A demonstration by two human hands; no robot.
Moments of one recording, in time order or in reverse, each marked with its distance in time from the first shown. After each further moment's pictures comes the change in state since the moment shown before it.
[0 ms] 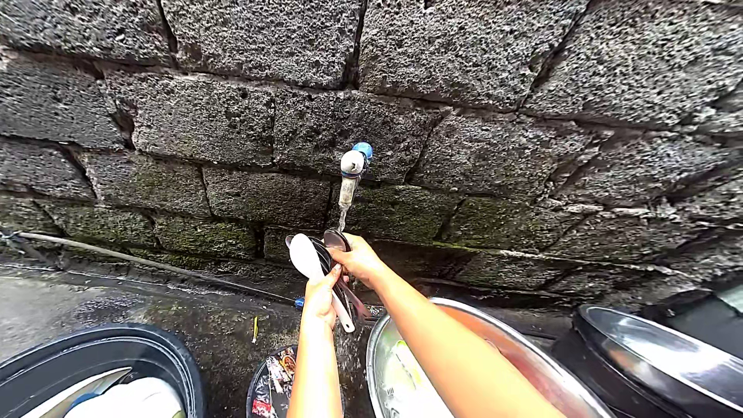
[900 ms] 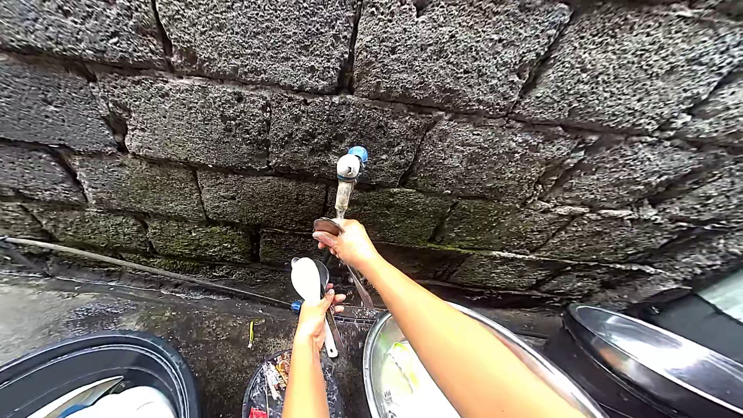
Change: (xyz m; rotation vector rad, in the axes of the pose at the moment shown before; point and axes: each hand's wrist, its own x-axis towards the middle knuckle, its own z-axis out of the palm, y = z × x) left_hand 0.018 -0.032 -0.040 0.178 0.004 -0.127; right_hand 0.013 -0.041 -0.001 -0.320 0.094 -0.087
